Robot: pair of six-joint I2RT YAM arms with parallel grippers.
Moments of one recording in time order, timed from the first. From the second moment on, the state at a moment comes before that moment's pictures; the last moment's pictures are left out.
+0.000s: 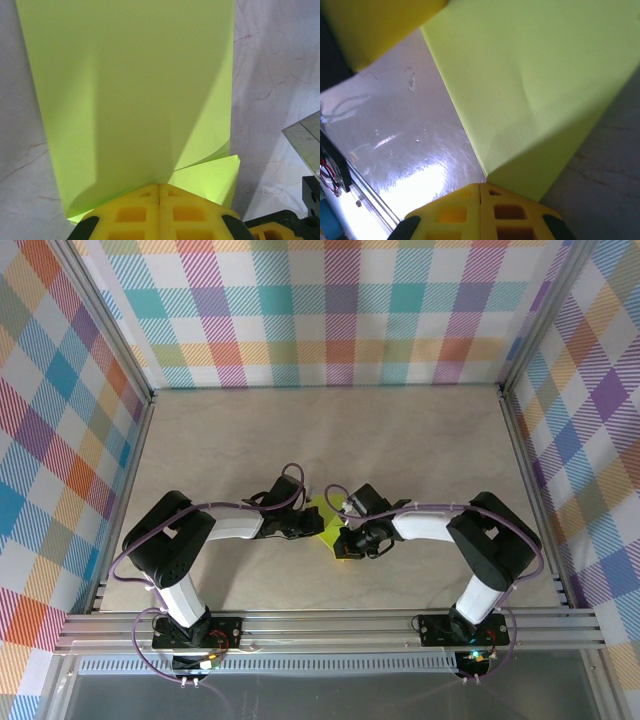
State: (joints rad) left arm -0.65 1.72 0.75 0.05 0.38 -0.74; right arm 0.75 1.67 0.75 -0.26 -0.56 0.59
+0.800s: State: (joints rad) left arm -0.65 1.72 0.75 0.04 0.37 -0.74; right arm 0.75 1.57 0.74 -0.34 -0.54 0.62
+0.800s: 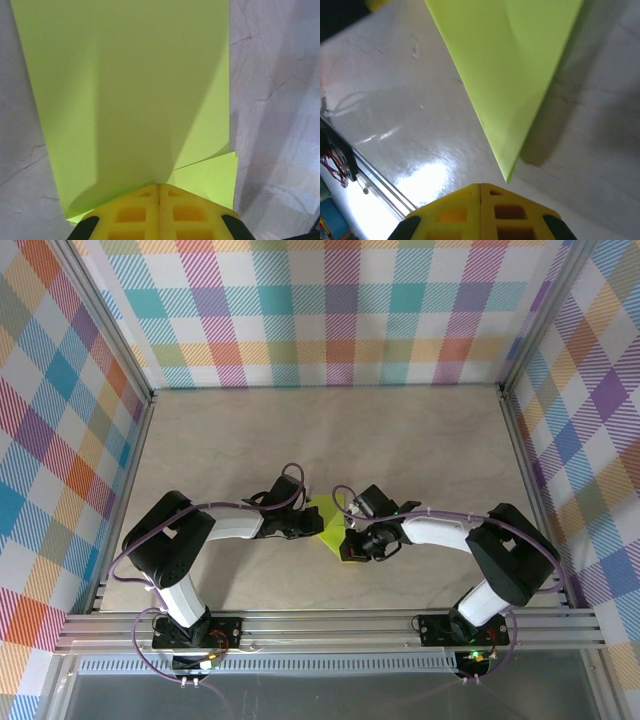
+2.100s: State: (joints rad) left arm -0.59 1.59 0.84 -0.06 0.36 -0.72; right arm 0.55 1.49 0.74 -0.34 -0.57 0.47
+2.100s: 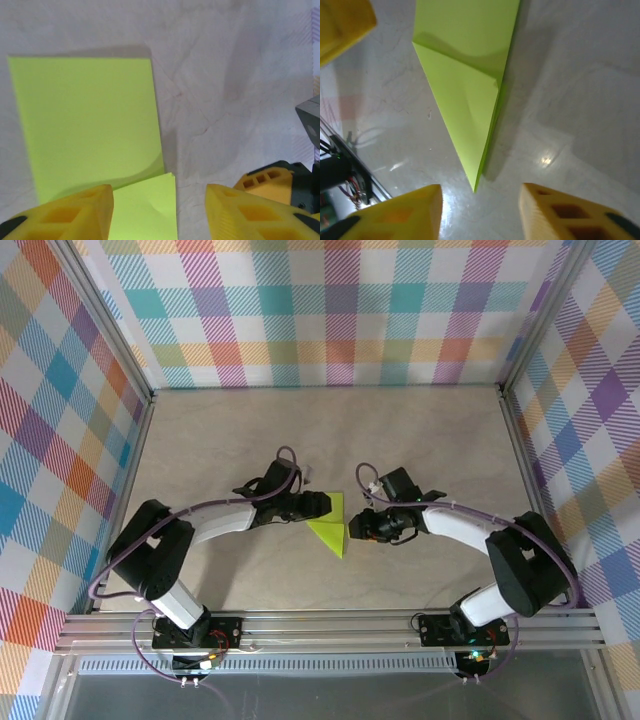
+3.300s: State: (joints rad) left arm -0.49 1.50 0.76 -0.09 0.28 -0.68; right arm 0.54 1.74 0.85 -0.22 -0.64 0.35
